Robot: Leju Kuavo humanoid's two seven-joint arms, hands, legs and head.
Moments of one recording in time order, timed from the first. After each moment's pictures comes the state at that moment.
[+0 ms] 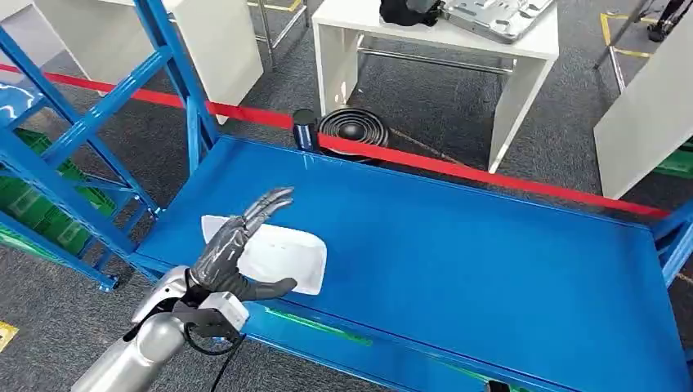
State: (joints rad) left arm -0.26 0.20 -0.66 -1.56 -0.38 0.02 -0.47; right arm 0.00 -0.05 0.25 -0.27 -0.35 -0.15 -0.25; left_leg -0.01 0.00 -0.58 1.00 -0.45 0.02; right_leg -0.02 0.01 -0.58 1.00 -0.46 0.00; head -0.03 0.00
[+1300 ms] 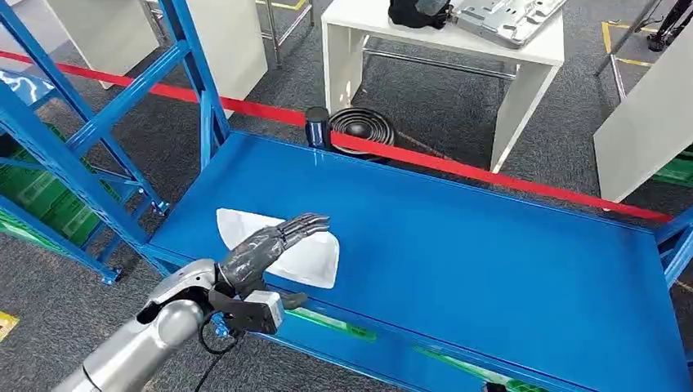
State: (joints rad) left arm -0.36 0.22 -0.76 -1.43 -0.45 -0.15 -0.41; right arm 0.00 -0.08 0.35 -0.29 -0.41 -0.16 -0.24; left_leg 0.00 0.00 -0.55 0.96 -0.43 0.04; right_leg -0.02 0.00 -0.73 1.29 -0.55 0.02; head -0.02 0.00
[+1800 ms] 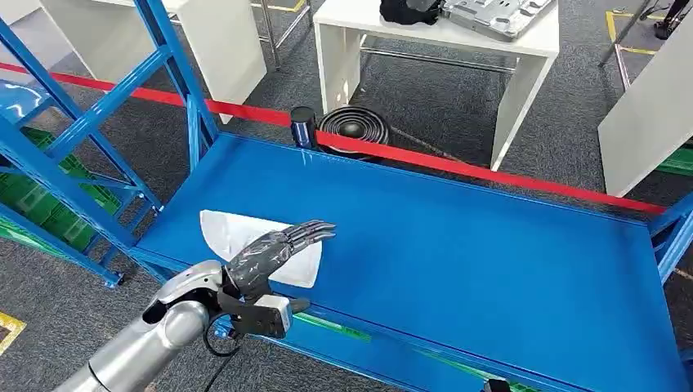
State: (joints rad) left arm -0.38 0.22 -0.80 -1.40 -0.49 -0.17 -0.40; right arm -0.01 -0.08 0.38 -0.29 -0.43 -0.16 -0.24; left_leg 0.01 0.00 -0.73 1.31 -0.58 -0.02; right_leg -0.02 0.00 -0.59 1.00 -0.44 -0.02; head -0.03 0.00
